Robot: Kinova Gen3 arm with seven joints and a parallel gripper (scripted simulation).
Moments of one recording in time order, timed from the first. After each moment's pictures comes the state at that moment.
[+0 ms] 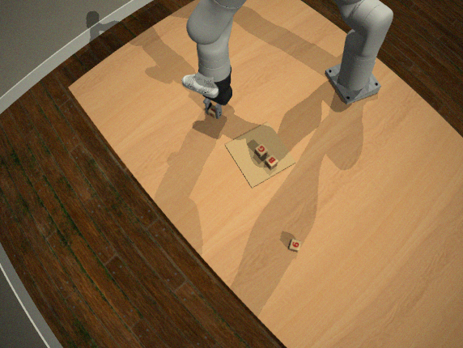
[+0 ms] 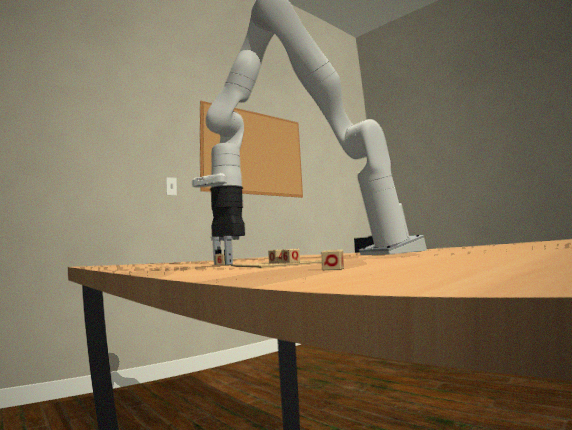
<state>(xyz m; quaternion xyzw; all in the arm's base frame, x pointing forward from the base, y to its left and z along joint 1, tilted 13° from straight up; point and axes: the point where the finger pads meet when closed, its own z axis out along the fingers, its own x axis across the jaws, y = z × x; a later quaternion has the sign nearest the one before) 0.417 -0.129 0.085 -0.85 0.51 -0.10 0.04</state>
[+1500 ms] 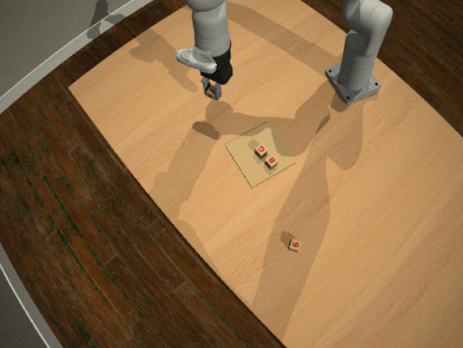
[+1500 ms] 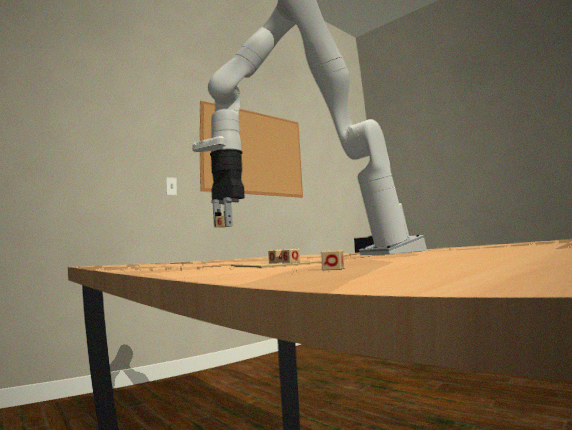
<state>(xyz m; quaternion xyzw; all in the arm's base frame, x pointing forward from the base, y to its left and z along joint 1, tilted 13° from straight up) 0.392 -0.131 0.170 -0.85 0.52 -0.09 0.03</state>
